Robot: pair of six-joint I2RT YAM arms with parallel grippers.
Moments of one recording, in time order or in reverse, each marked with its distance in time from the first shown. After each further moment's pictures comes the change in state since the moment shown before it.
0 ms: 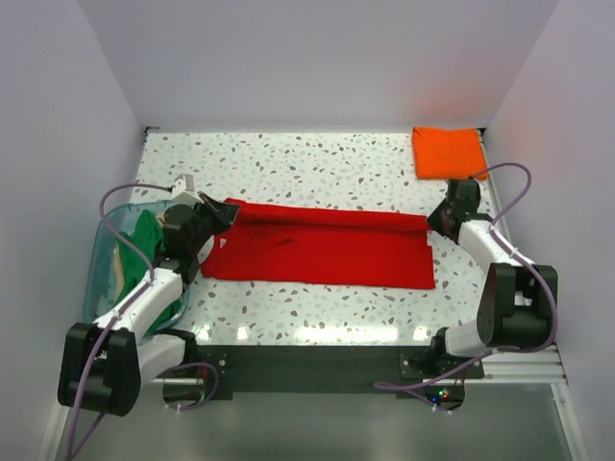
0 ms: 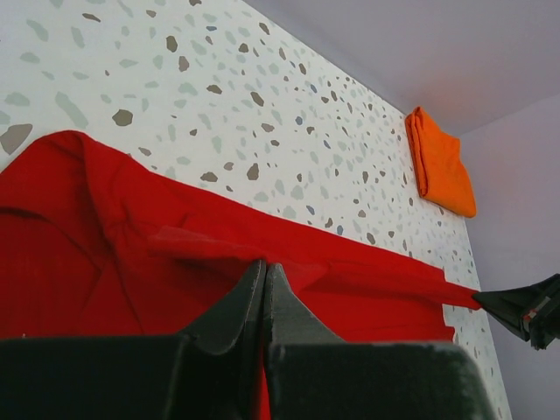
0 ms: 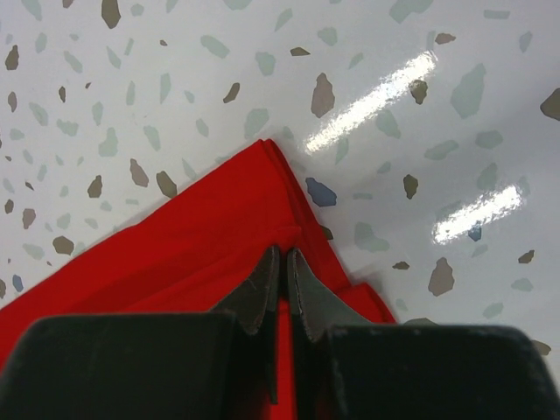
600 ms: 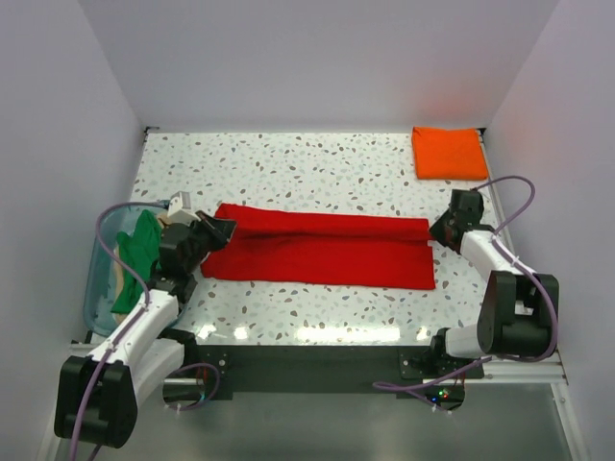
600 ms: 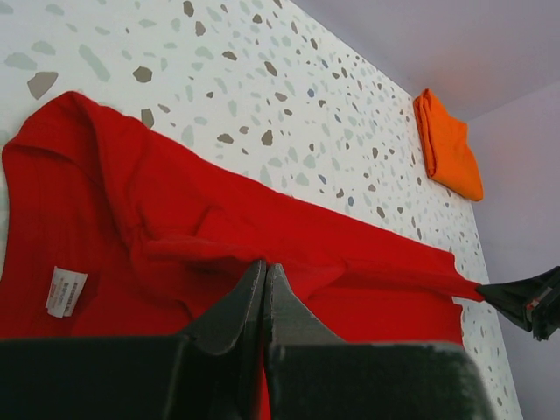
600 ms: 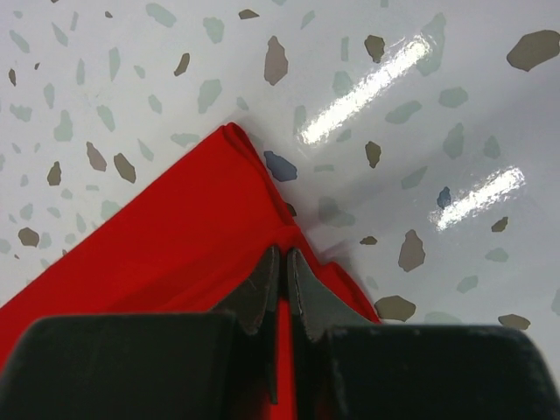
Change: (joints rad) left arm 0.000 -0.188 -0.121 -0.064 -0.005 0.000; right arm -0.029 -0.052 -0.088 0.010 -0.011 0.015
